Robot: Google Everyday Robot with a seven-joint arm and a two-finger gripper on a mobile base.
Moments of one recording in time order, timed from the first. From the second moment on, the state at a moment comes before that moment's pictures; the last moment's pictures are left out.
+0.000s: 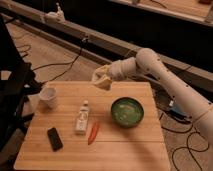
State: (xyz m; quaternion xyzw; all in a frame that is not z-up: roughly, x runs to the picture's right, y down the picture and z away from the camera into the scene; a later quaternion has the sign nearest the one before) arm -0.022 -0.057 0.715 -0.21 -0.47 0.18 0.84
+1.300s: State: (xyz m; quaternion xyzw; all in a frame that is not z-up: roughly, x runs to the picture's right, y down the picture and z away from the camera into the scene) arm -0.246 -0.092 0.715 -0.15 -0.63 0.16 0.74
